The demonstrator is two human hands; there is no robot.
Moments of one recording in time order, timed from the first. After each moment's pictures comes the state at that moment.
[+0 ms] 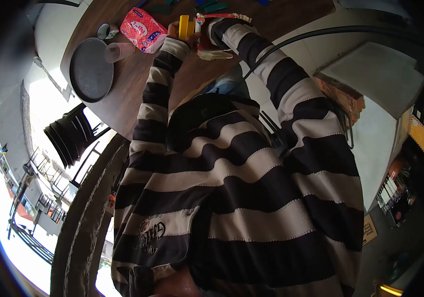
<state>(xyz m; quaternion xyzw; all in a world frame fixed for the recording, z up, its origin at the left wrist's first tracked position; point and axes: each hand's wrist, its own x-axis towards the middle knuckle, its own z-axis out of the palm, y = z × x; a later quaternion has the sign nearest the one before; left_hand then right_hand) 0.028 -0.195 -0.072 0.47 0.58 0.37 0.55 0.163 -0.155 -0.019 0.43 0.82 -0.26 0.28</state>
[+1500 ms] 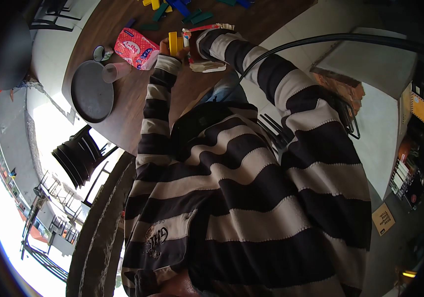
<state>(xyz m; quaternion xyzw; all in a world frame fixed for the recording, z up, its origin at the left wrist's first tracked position) 0.028 -0.198 -0.091 0.47 0.52 0.43 0.57 0.165 -0.156 -0.025 0.46 0.79 -0.35 0.22</state>
